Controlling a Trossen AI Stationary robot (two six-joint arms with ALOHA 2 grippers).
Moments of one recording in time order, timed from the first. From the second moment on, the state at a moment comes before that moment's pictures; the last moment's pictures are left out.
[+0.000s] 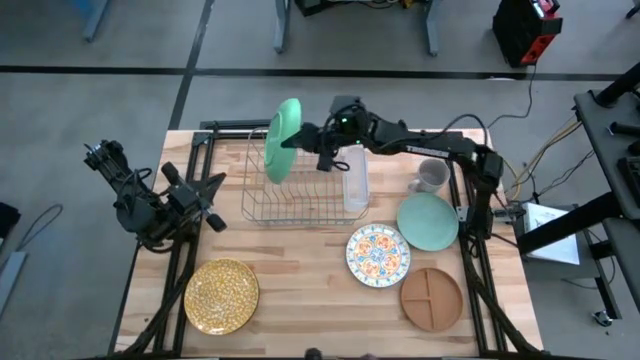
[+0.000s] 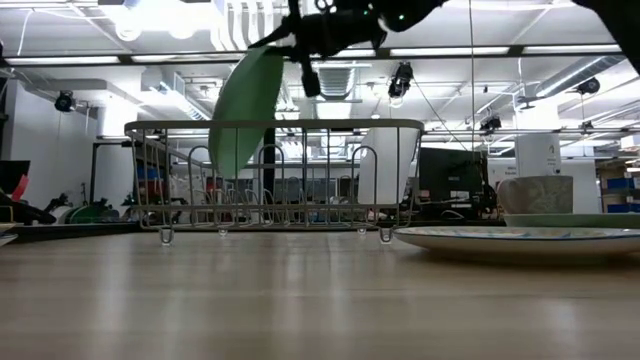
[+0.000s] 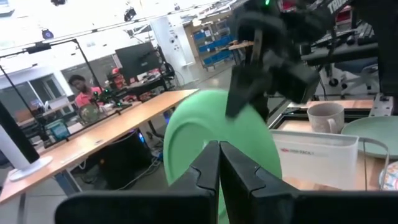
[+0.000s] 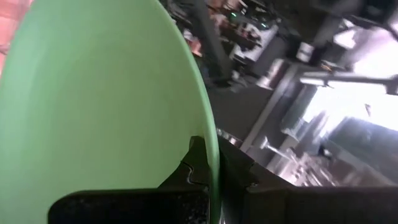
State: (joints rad) left arm -0.78 0.67 0.71 0.04 -1.57 0.37; right arm -0.32 1.92 1.70 0.00 -0.40 -2.15
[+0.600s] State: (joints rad) left arm -0.78 0.67 0.71 -0.01 -1.57 0.38; right arm -0.31 2.03 1.74 0.06 -0.43 -2.09
